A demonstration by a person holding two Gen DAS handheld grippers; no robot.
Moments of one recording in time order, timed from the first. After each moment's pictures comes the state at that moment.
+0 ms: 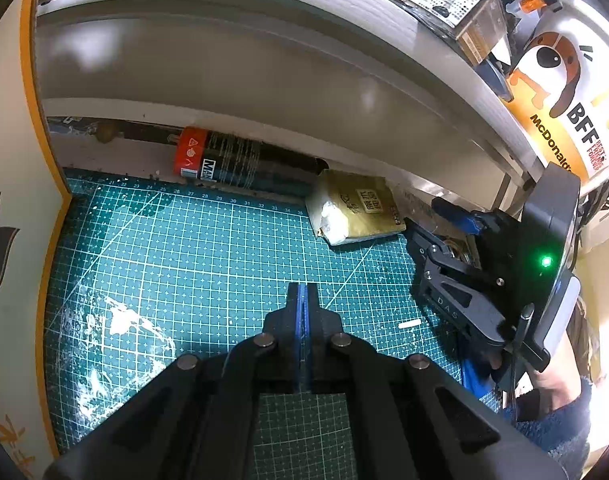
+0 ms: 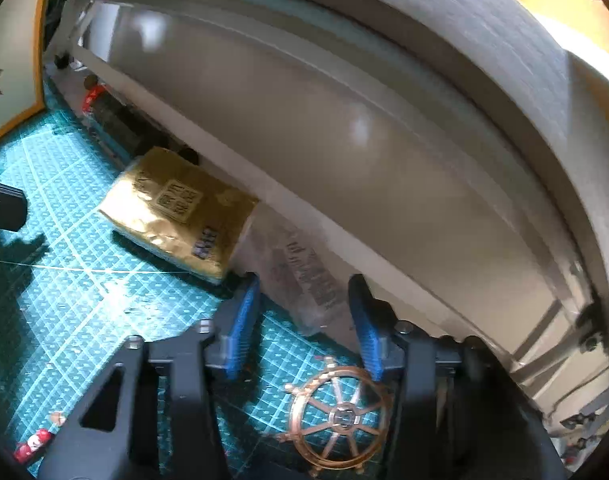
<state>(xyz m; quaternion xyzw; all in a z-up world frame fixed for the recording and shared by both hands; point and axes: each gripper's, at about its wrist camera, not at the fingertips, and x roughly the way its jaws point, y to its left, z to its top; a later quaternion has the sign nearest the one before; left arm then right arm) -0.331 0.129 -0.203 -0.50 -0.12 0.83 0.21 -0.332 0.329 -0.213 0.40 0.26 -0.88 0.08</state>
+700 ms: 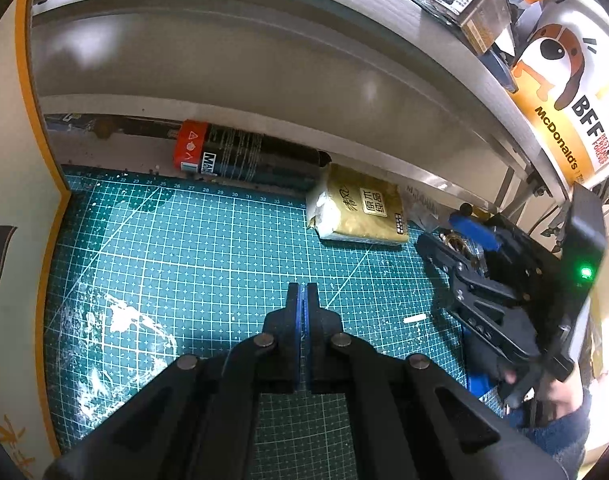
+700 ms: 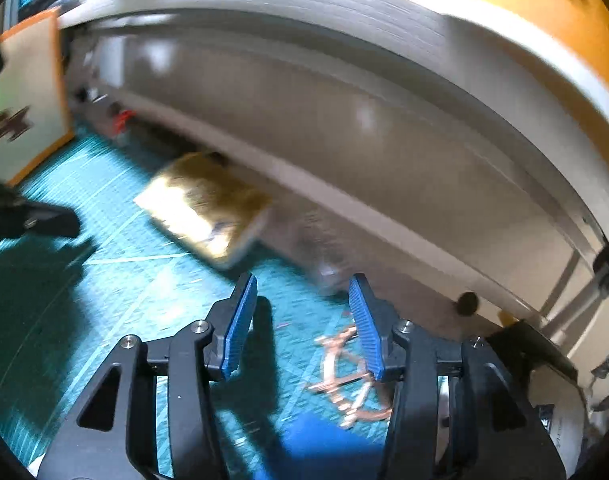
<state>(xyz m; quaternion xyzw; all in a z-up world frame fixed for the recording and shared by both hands) -0.331 0.131 -0.205 -0.51 -0.11 0.83 0.21 -0.311 0.366 -0.197 0.40 0.19 -0.89 0.10</state>
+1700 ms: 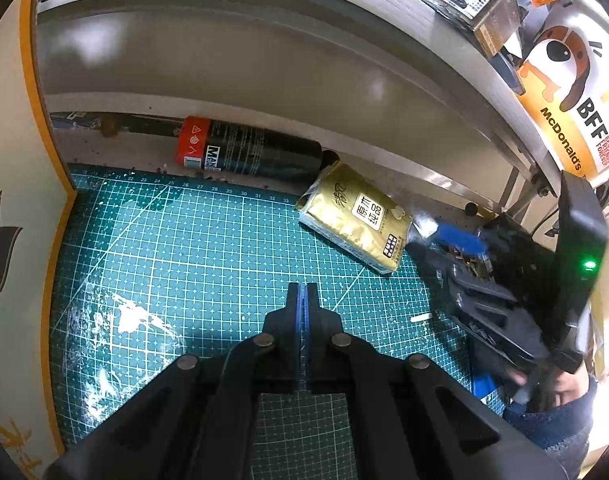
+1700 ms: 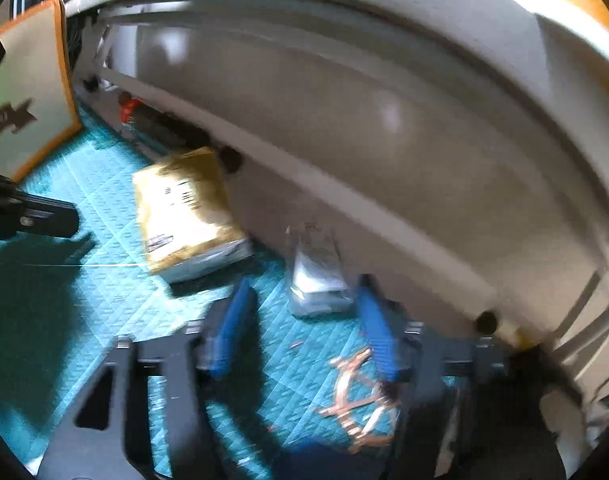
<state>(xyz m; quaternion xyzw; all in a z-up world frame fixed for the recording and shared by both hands) -0.334 0.132 -0.207 -0.51 -0.11 0.83 0.20 -0.322 0.344 -0.183 0.45 0.16 -0.86 0.18</state>
